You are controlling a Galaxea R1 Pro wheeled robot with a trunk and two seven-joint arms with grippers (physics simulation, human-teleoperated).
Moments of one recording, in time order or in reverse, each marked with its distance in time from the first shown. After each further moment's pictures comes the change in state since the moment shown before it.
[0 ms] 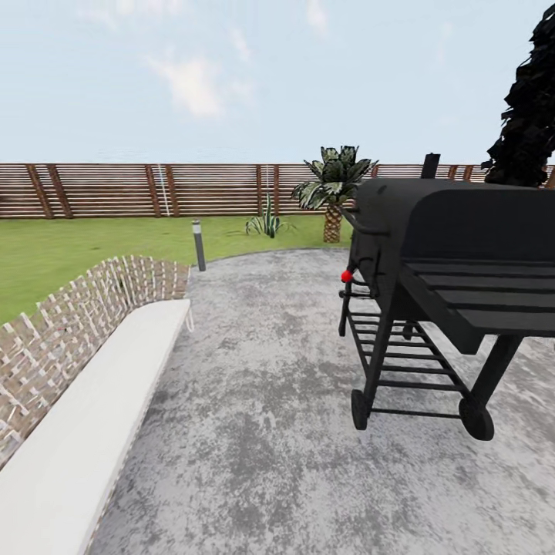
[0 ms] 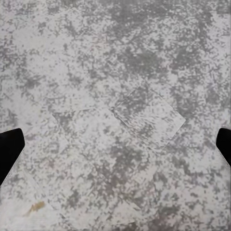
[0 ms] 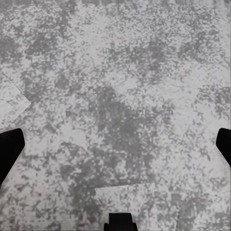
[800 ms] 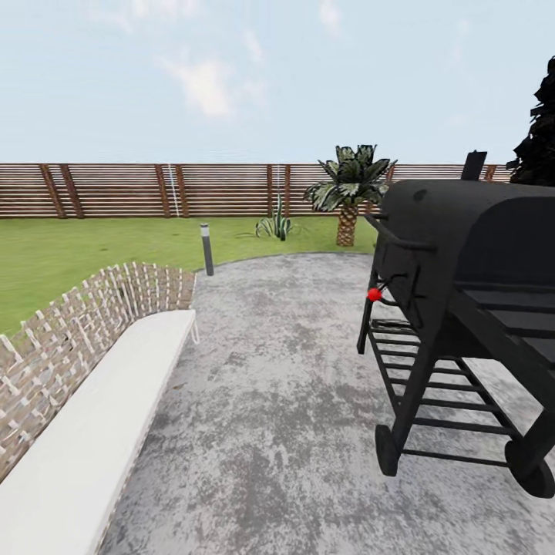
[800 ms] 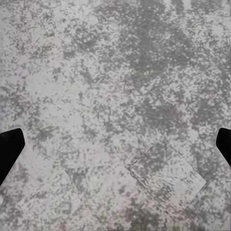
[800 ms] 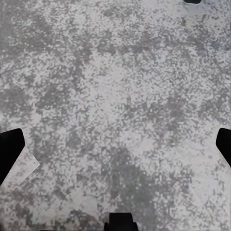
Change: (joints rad) left arm 0.000 0.000 0.000 0.001 0.000 0.000 0.000; right arm 0.000 0.000 0.001 0.001 0.000 0.000 0.001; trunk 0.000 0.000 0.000
